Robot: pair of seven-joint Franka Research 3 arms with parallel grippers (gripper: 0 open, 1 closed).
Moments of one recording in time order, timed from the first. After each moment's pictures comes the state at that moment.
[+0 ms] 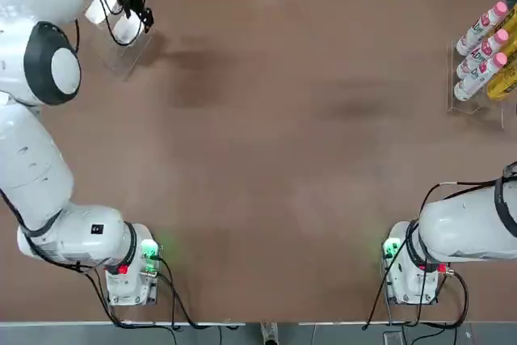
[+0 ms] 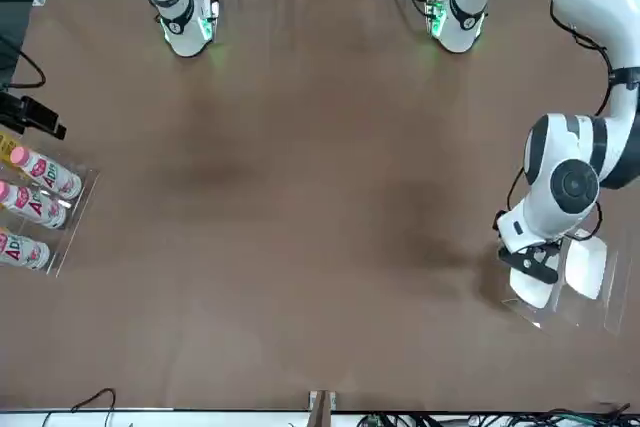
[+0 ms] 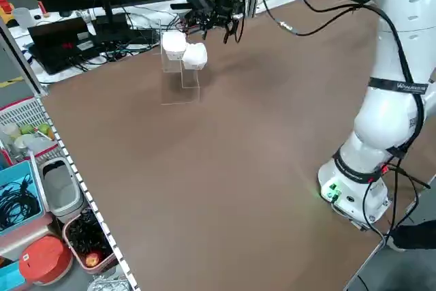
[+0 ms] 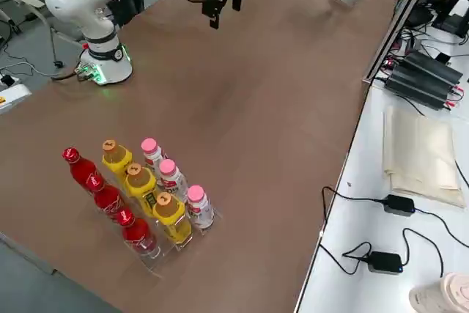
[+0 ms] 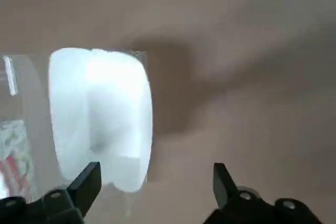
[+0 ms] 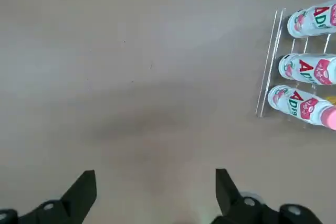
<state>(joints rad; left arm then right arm) 0.00 0.46 -0.06 -1.73 0.34 2.19 0.25 -0.06 0.05 -0.05 -1.53 0.06 1.51 0.03</state>
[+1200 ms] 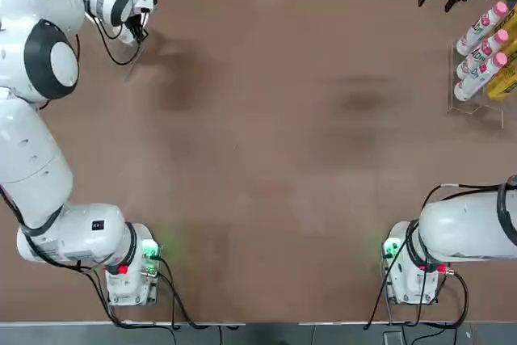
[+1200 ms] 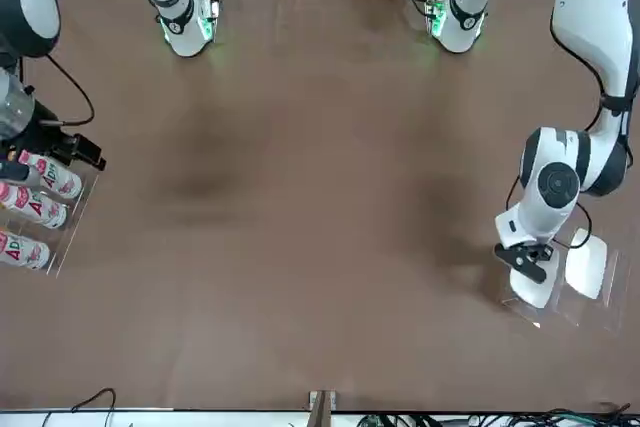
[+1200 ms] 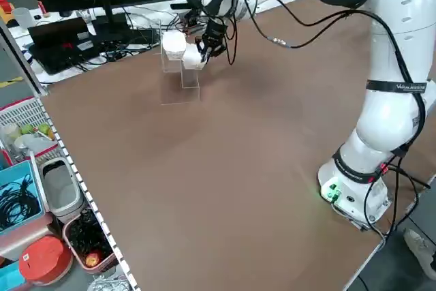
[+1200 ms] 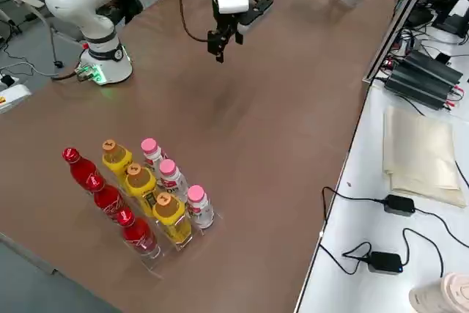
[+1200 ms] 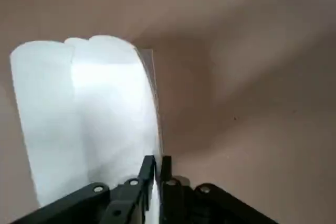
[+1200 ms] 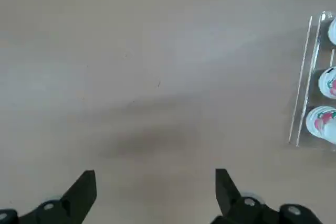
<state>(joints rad) 0.05 0.50 -0.07 -1.83 0.48 2.39 0.25 -0.05 -0.03 -0.04 -1.92 0.10 1.91 0.03</state>
